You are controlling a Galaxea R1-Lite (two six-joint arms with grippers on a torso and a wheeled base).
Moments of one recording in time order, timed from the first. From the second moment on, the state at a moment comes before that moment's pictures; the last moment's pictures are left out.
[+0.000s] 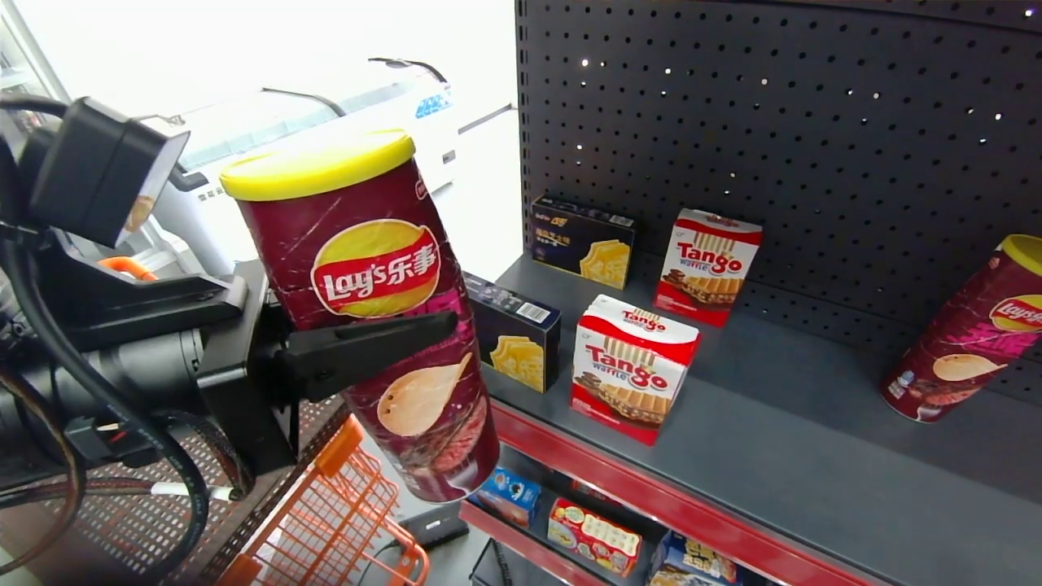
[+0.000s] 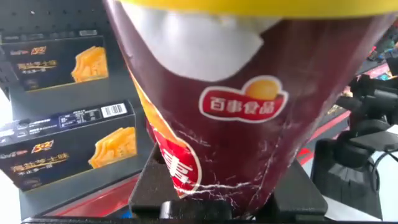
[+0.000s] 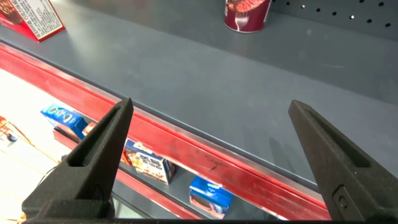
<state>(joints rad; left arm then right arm) -0.50 1.30 -0.72 -0.62 -0.59 -0.06 0.00 0.00 0.00 0.00 0.00 0.00</state>
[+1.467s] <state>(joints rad) -0.56 1.30 -0.72 -0.62 -0.74 -0.06 0.00 0.00 0.00 0.00 0.00 0.00</state>
